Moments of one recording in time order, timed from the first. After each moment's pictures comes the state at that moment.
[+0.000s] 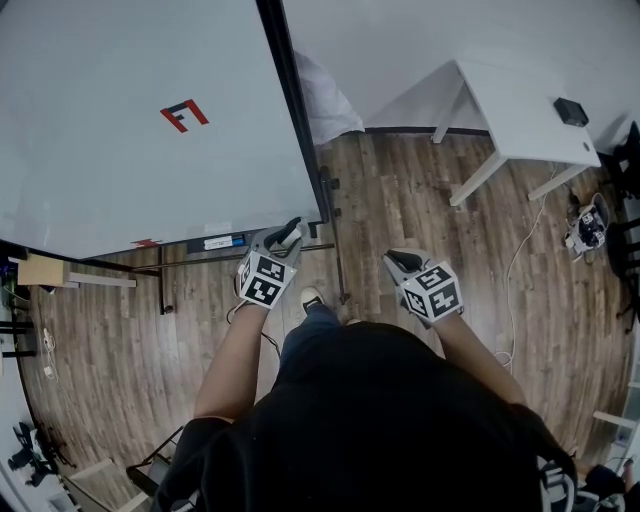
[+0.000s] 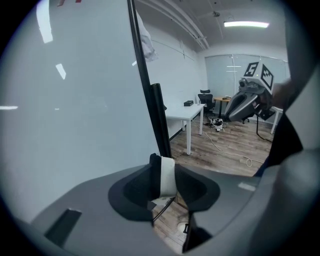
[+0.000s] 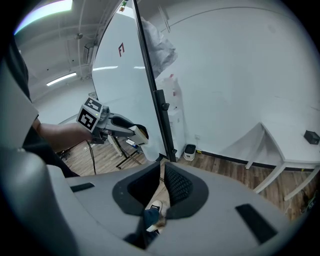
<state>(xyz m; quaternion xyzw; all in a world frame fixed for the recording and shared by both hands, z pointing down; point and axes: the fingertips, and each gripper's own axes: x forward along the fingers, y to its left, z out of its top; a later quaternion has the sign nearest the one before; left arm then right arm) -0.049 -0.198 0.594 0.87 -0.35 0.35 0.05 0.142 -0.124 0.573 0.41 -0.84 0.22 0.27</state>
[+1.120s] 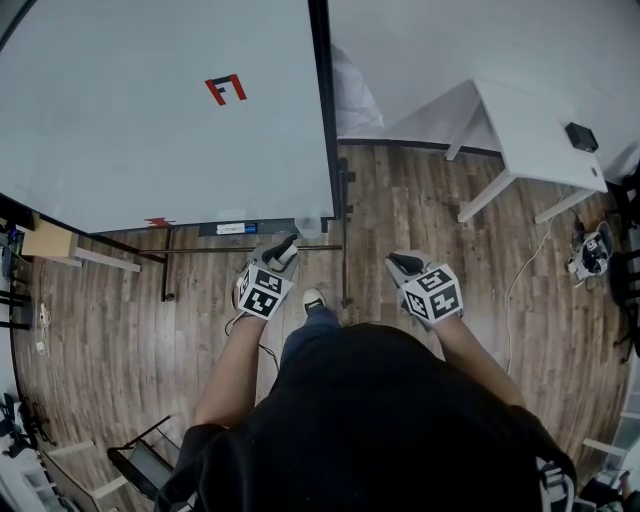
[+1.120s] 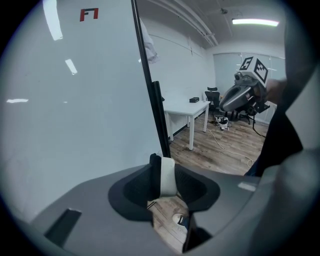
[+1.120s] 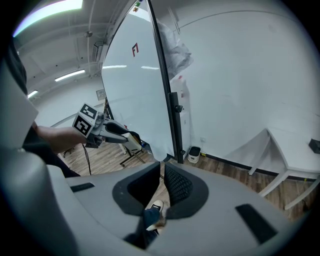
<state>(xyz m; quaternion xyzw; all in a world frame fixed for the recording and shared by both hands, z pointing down) -0.094 -0.133 0.606 0.85 -0.39 0.36 0.08 0.123 -0.103 0.564 0.38 -0.86 0.20 0.27</state>
